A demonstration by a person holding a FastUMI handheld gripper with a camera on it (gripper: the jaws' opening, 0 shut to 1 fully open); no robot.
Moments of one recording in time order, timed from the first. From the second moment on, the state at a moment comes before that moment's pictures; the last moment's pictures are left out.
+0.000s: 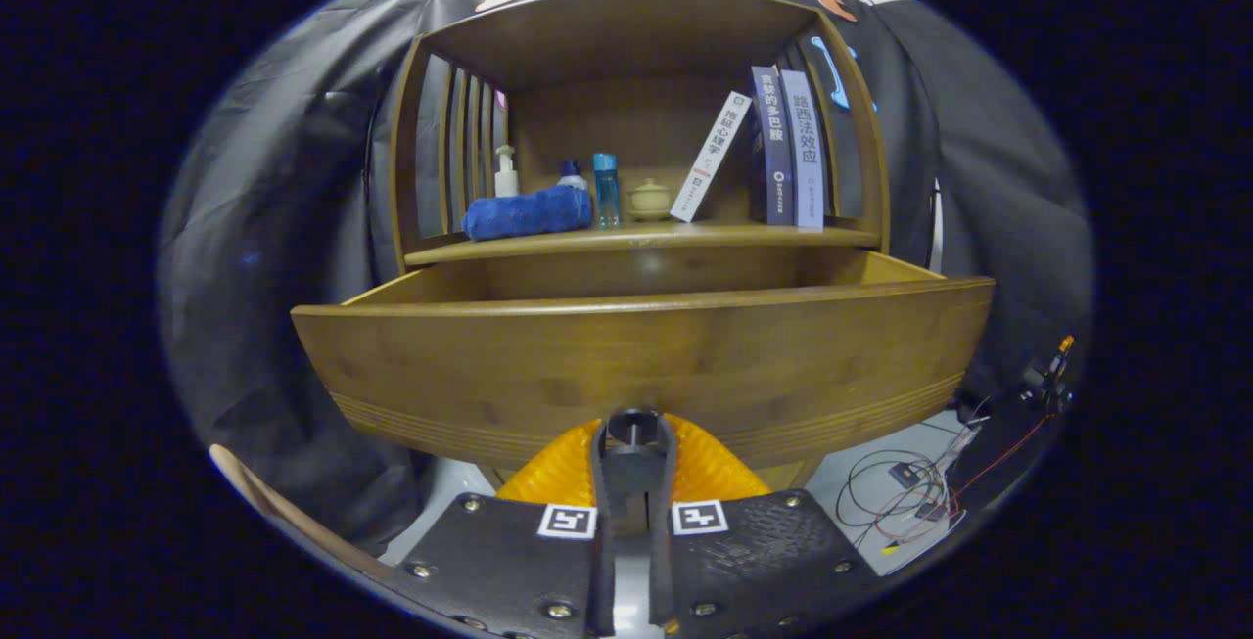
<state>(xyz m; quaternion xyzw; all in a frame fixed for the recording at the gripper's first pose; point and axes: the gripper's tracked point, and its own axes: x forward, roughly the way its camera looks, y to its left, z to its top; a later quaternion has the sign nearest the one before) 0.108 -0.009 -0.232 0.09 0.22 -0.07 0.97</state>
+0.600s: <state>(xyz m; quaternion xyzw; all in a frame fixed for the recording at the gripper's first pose) 0.066 -0.004 -0.231 0.07 0.25 -0.05 0.96</state>
